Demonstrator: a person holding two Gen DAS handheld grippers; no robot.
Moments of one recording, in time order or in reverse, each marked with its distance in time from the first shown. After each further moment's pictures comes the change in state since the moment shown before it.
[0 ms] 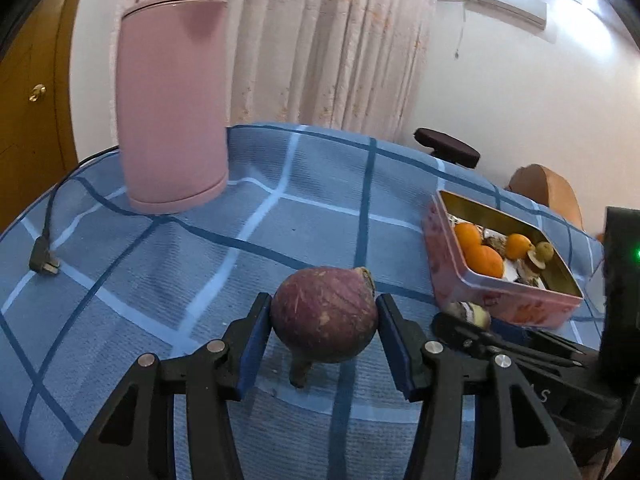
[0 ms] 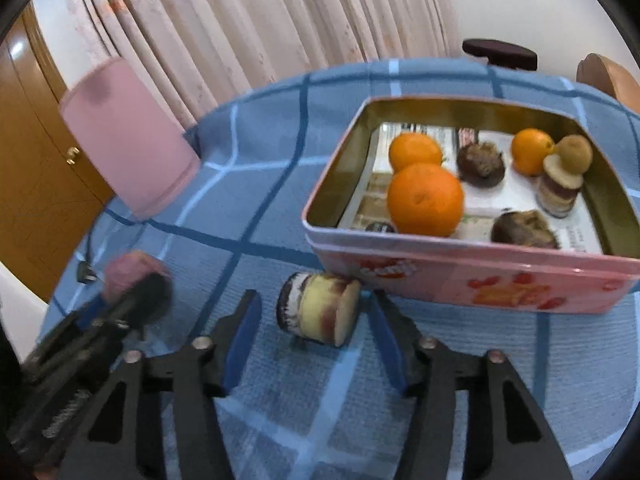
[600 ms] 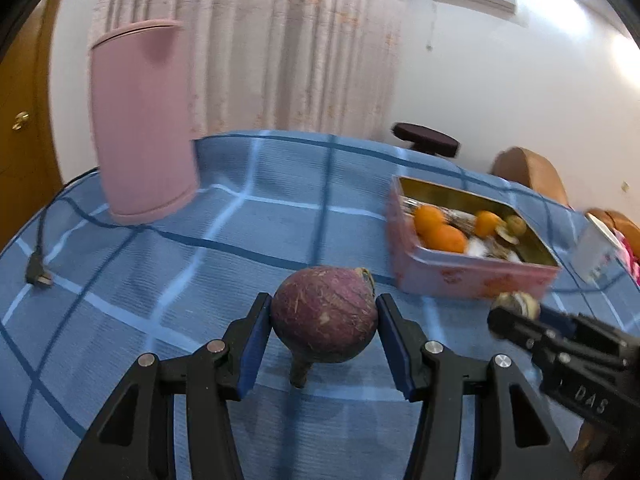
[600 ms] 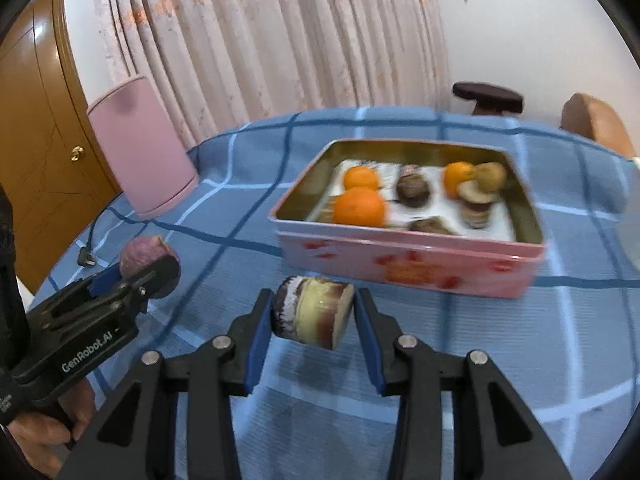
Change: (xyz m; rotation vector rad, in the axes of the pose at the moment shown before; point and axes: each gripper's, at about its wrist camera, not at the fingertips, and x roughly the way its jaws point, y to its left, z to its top) left arm -0.014 -0.039 -0.017 0.111 -0.009 -0.061; right arm -0.081 -0.036 -0.034 -0.050 -0.160 -0.075
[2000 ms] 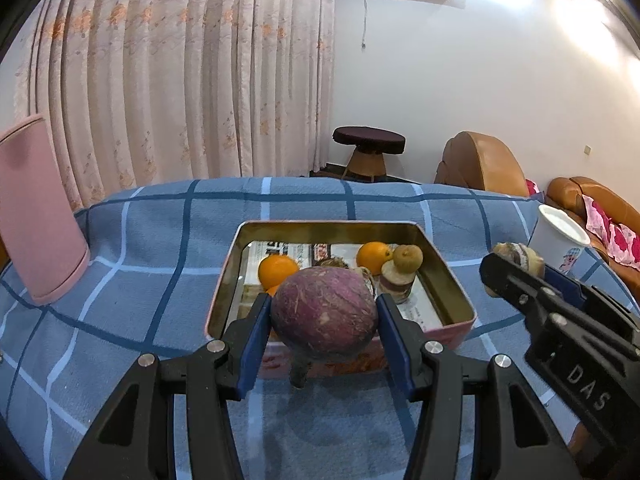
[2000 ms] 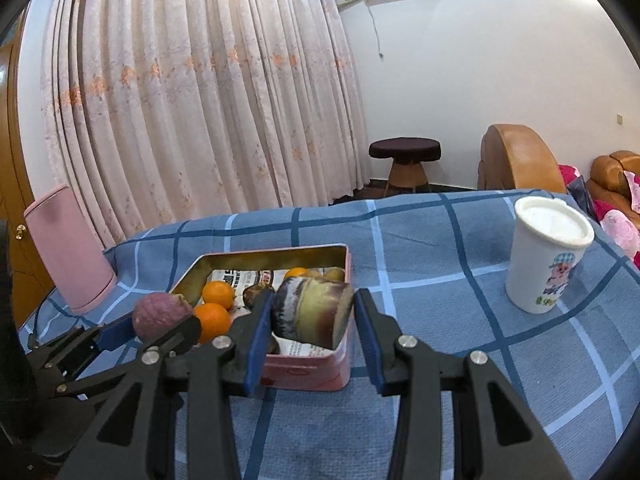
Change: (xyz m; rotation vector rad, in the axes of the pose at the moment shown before) left arm 0.037 -0.130 0.042 0.149 -0.048 -0.105; right arm -0.044 -0.082 0.041 0.111 -0.241 -0.222
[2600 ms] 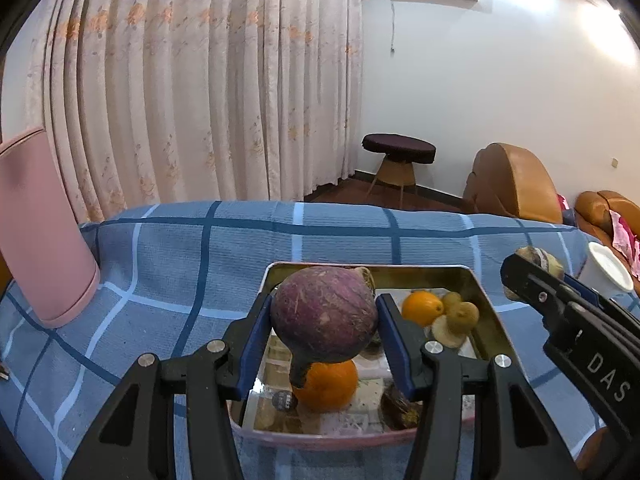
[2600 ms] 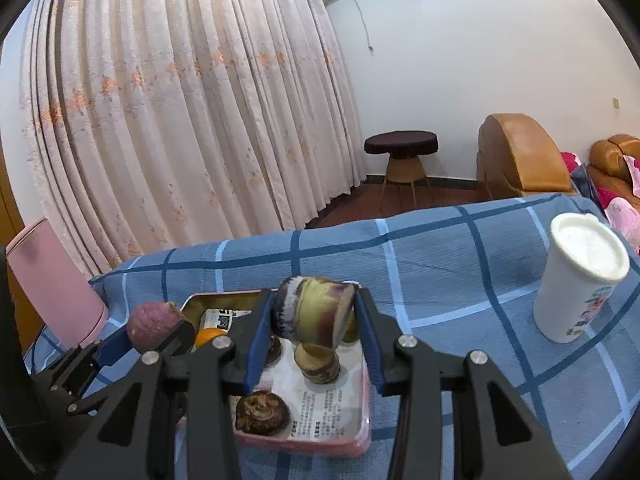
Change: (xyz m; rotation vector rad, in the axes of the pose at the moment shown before) left arm 0.040 0.021 0.033 -0.042 -0.014 0.106; right arm 0.054 0.004 0.036 0.081 0.024 0.004
